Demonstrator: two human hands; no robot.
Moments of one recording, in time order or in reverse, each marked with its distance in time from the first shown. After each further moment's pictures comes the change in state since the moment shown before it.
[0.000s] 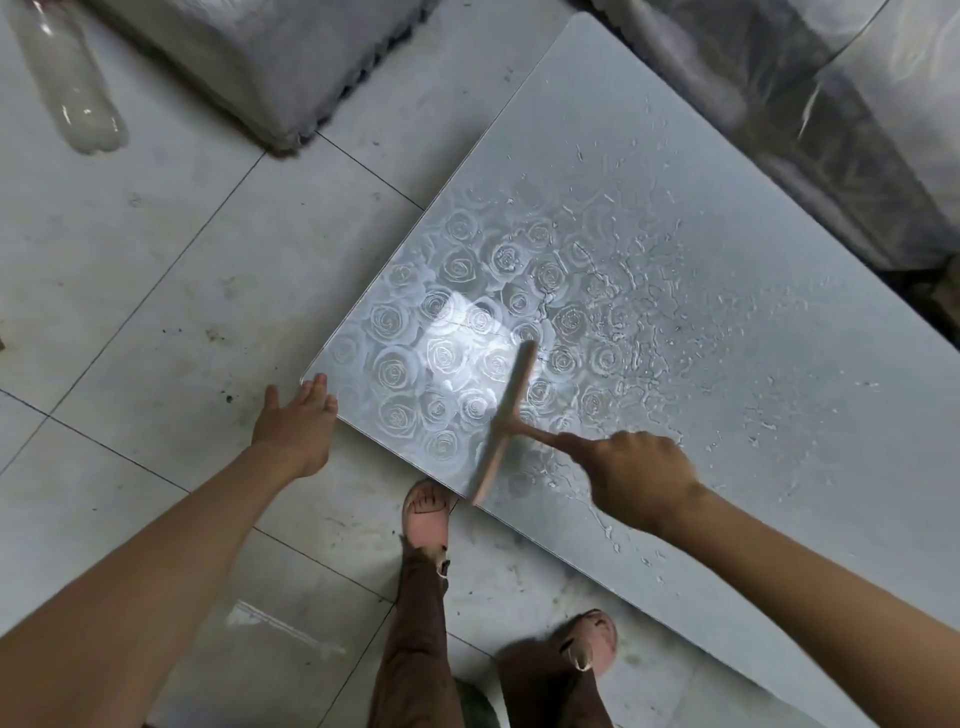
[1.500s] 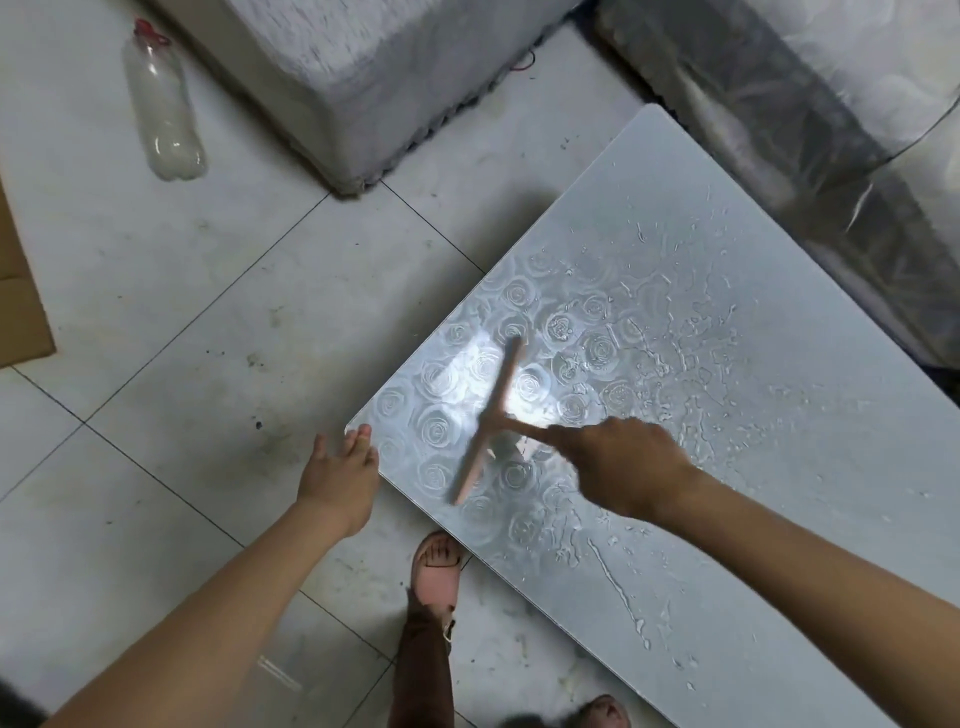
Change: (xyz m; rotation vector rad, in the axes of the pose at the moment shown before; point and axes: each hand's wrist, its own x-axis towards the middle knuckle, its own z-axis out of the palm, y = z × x) left_hand 0.004 -0.001 0.001 -0.035 0.062 0.015; right_hand 0.079 -0.032 -0.078 -0.069 0.035 -0.156
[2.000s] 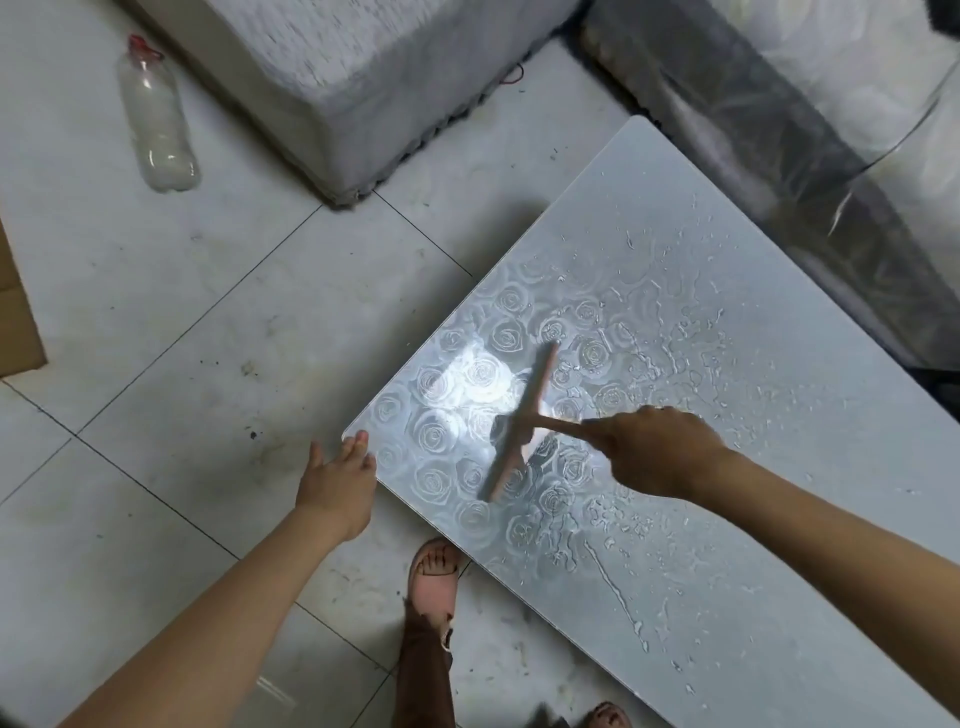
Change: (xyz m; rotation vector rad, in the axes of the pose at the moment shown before) left_hand -0.004 0.000 -0.002 -0.090 -0.010 -0.007; right_hand -0.008 0.023 -0.016 0.017 -0.056 0.112
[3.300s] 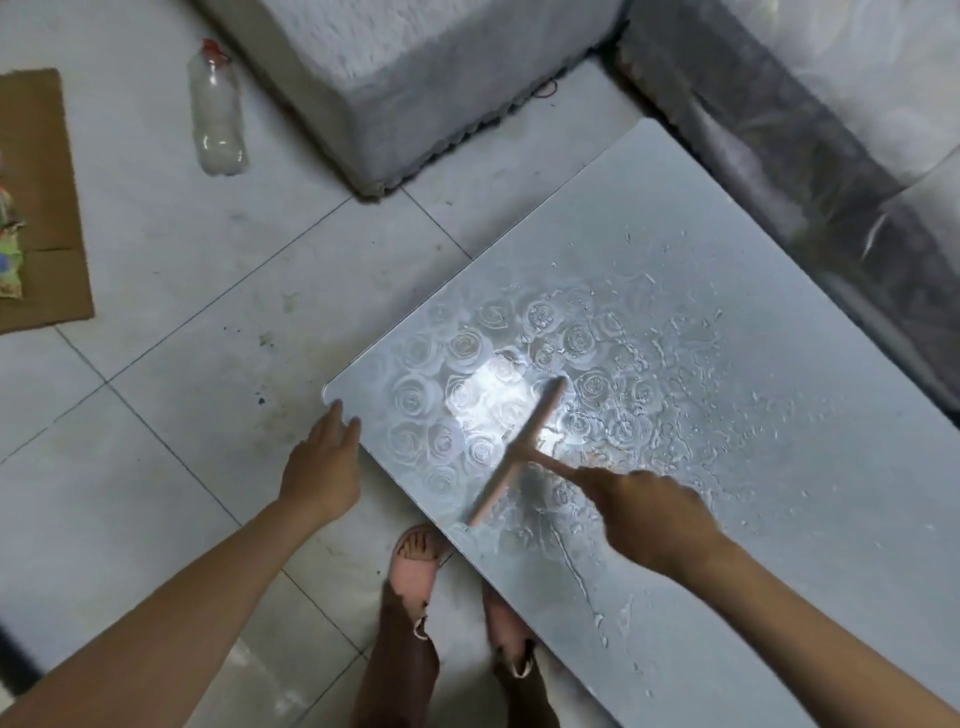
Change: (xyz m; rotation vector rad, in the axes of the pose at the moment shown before) left_hand -0.027 0.053 0.030 -0.471 0.267 -0.234; right_hand -0.059 0.035 0.088 0.078 0.075 -0.013
